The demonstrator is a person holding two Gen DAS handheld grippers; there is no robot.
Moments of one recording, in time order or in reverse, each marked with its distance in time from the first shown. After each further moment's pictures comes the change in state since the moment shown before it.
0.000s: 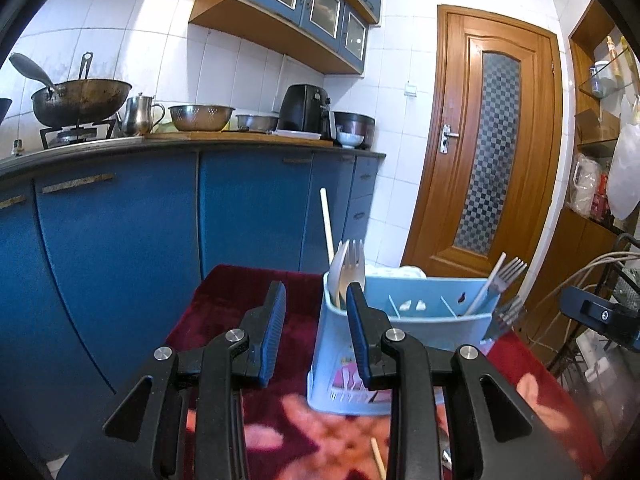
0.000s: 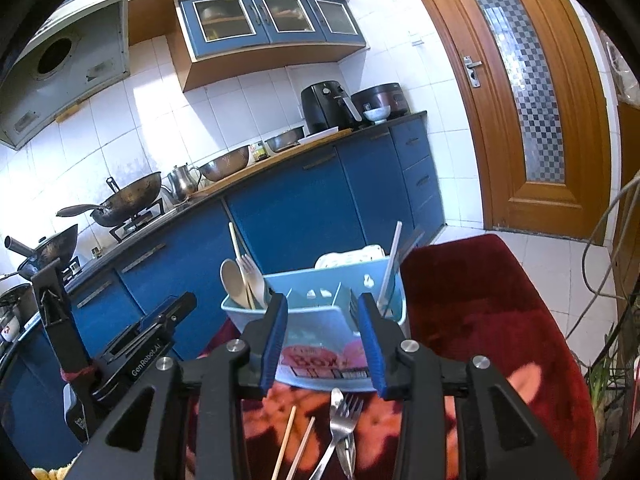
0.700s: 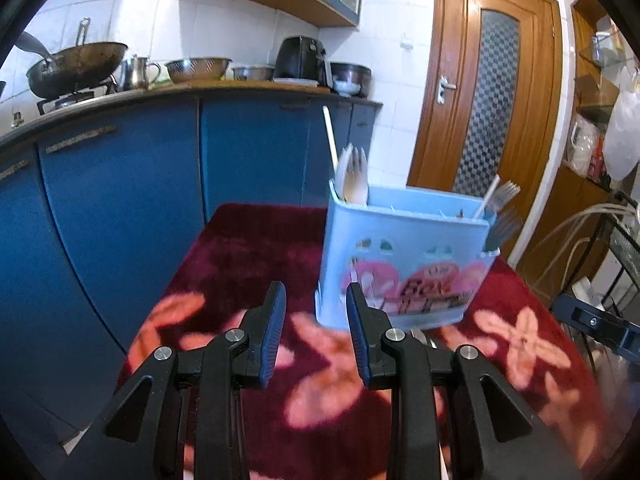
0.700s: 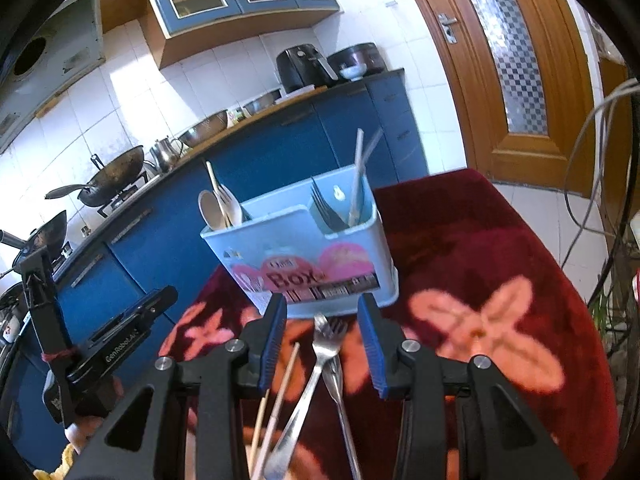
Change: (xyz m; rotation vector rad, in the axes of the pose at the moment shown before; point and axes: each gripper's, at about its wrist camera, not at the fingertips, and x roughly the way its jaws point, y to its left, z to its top) left arm -0.015 0.008 -0.046 0.034 0.194 -0.017; right arm -0.012 -0.021 -0.060 0.082 0.132 -0.042
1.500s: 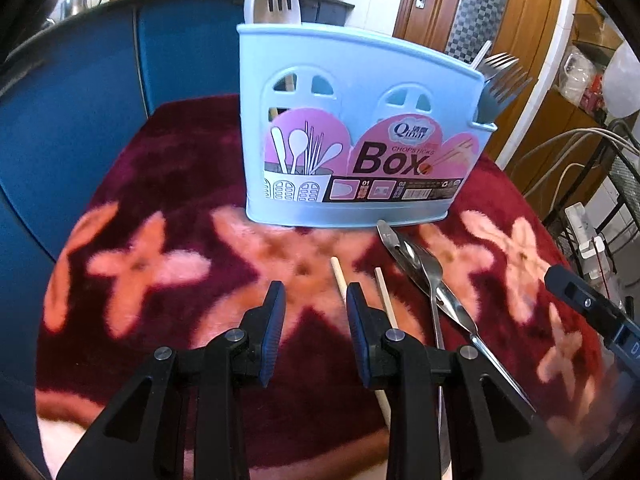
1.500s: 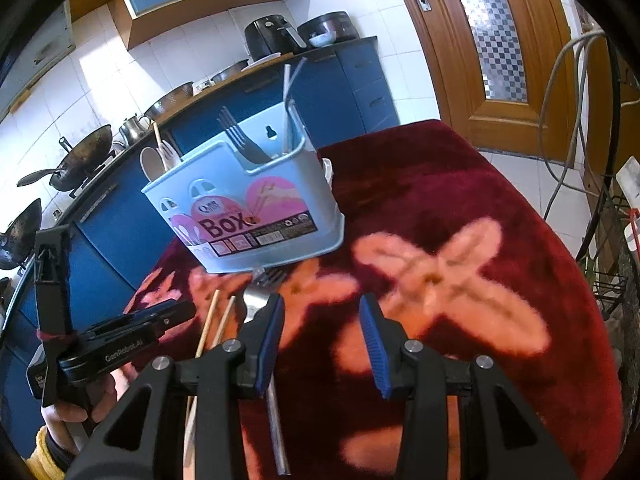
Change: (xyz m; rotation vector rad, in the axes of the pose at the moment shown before) left arm 0.072 -0.040 -0.039 0.040 0.361 -0.089; right arm 0.016 -0.050 -0.033 0.037 0.101 -0.067
